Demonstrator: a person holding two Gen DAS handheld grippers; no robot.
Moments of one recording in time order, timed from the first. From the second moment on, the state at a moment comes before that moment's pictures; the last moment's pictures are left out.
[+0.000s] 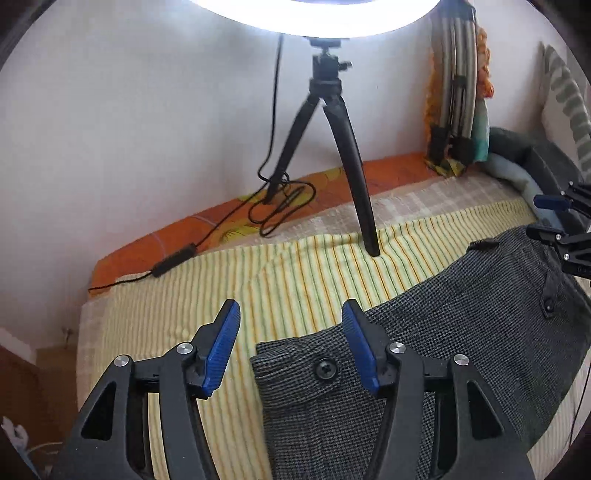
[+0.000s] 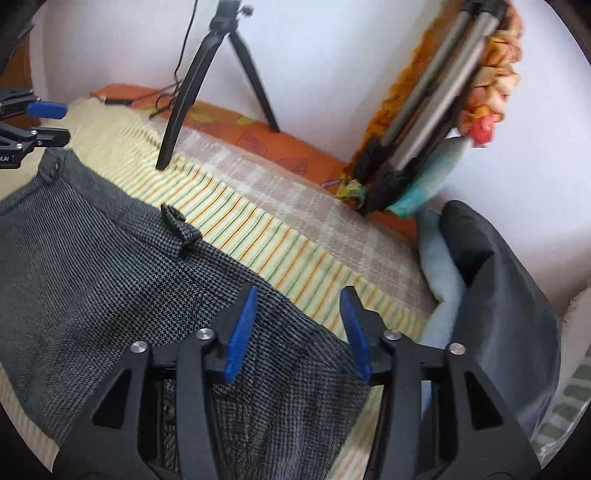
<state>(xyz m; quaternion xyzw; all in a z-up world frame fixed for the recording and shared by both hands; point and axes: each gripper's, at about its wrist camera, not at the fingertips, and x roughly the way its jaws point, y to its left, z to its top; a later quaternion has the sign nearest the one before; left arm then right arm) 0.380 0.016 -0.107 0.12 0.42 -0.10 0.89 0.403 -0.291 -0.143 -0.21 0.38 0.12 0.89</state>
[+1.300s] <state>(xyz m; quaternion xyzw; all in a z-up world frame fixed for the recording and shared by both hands) 0.205 0.091 -0.185 -0.03 0.48 -0.15 0.87 0.236 -0.202 -0.220 -0.02 0.43 0.32 0.85</state>
